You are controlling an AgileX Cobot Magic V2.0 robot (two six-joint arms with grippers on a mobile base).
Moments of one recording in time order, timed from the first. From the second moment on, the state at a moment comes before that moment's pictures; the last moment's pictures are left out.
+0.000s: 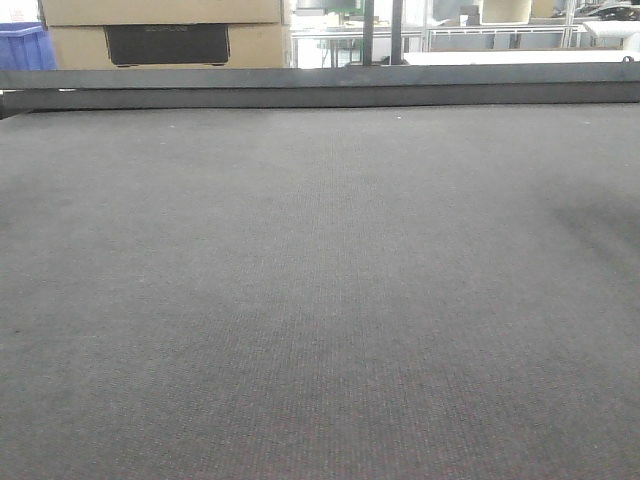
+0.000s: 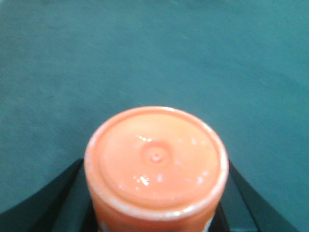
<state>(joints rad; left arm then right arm) -0.10 1.31 -1.10 0.04 0.46 0.00 0.12 1.23 -1.00 0.04 0.45 -0.07</state>
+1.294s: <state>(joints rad) -0.15 0.65 -1.00 0.01 0.81 0.00 0.12 0.56 -0.86 0.04 0.56 -0.07</state>
